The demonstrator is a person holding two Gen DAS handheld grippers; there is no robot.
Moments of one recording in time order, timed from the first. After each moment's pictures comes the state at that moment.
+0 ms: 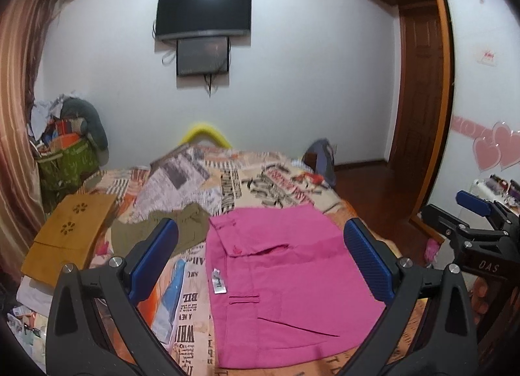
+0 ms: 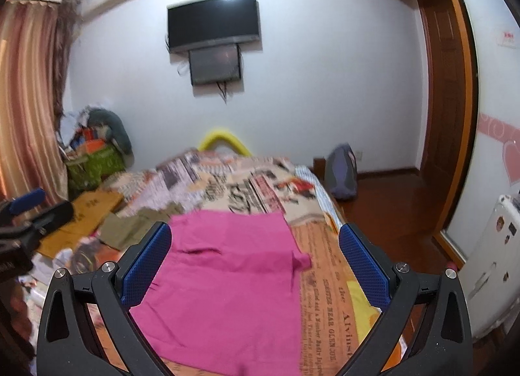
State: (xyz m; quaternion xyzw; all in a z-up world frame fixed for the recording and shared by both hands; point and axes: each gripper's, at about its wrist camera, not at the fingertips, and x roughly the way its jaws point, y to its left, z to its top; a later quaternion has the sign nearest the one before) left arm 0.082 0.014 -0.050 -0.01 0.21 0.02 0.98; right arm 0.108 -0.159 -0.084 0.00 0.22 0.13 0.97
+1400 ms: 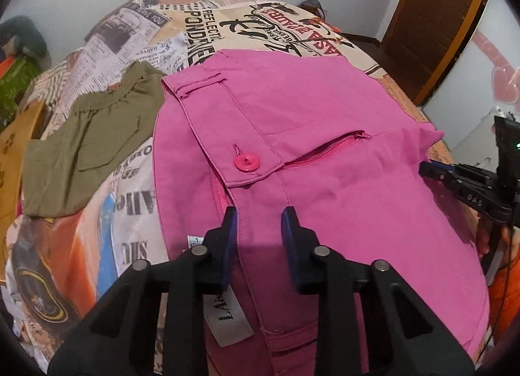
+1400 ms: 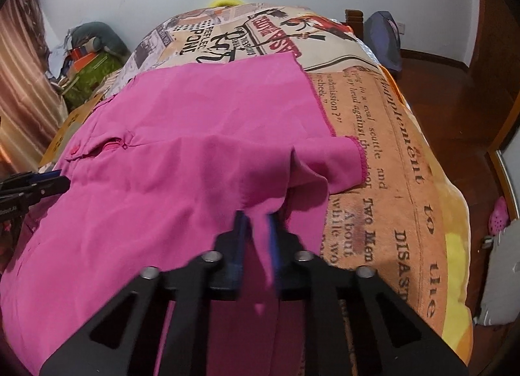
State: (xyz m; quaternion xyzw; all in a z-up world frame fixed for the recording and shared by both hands) left arm 0.277 0.072 -0.247 -0.01 0.50 -0.06 0.86; right arm 0.256 -0.166 -0.238 0.01 0.46 0.22 0.86
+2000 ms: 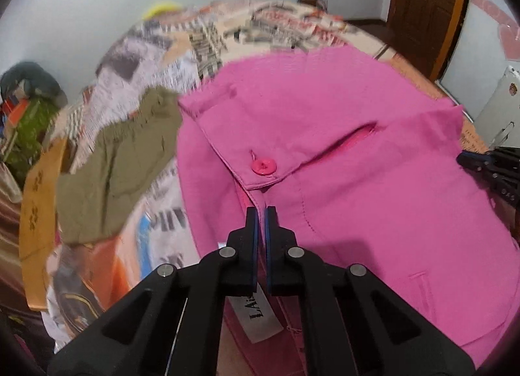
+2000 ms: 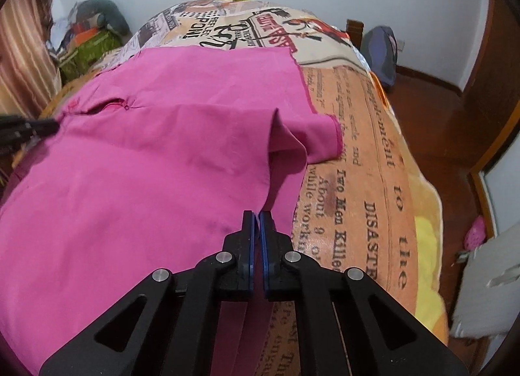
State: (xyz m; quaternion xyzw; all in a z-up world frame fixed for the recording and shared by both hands) left arm 0.277 0.067 -0.247 0.08 0.51 -0.04 0.86; right arm 0.239 -0.175 -0.242 -0.05 0.46 0.20 0.86
